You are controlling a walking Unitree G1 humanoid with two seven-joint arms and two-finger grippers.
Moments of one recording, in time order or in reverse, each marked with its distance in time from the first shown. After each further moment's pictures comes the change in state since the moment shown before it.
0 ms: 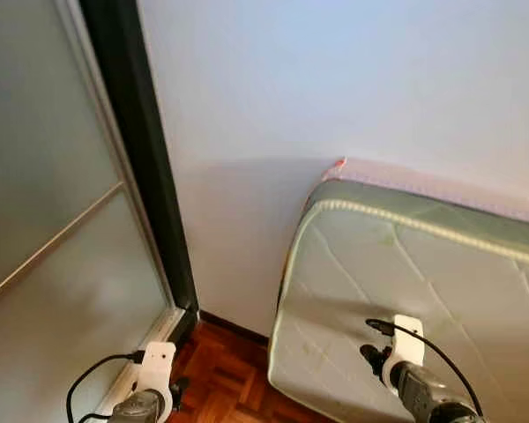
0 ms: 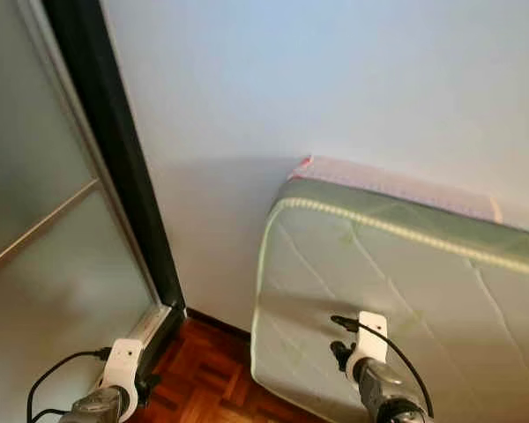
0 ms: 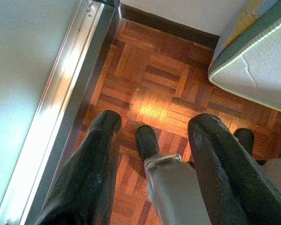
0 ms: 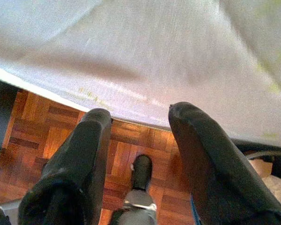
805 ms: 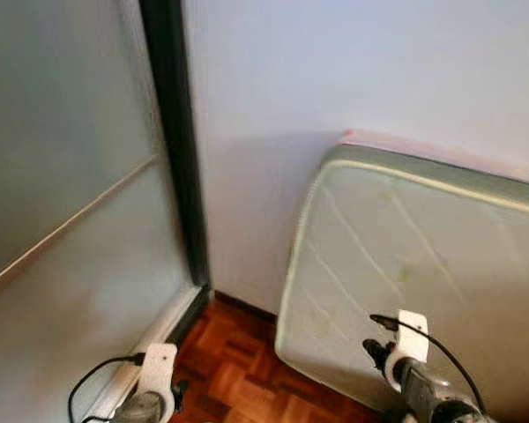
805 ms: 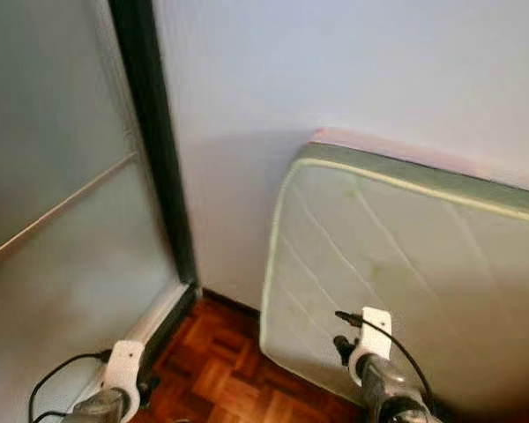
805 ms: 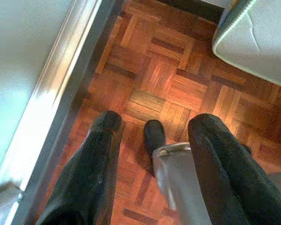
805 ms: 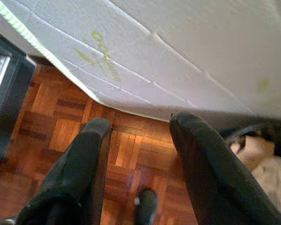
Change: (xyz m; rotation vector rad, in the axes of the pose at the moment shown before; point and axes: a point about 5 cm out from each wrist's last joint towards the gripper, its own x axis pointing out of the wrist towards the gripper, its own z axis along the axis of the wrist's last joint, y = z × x) left arm 0.000 0.003 0.001 -0.006 0.000 0.008; right arm 0.000 0.001 0.007 0.025 -0.035 0.011
